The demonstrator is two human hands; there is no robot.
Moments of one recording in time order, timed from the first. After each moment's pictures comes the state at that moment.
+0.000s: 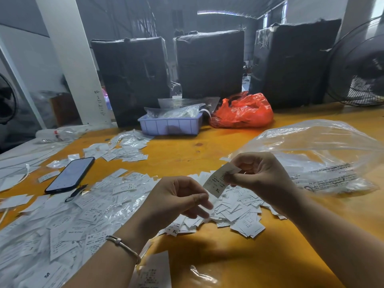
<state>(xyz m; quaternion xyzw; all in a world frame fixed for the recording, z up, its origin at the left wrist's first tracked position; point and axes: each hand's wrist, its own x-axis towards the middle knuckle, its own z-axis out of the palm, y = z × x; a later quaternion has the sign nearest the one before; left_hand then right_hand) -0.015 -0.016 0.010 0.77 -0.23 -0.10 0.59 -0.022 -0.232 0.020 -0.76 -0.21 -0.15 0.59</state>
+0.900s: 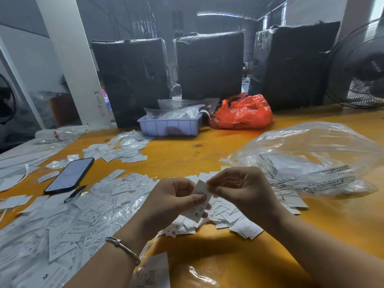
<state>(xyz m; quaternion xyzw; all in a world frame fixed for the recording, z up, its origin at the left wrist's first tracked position) -0.013 -0.016 0.009 0.75 -0.21 -0.10 0.62 -0.026 -0.204 0.004 -0.76 -0.21 -0.19 0.58</state>
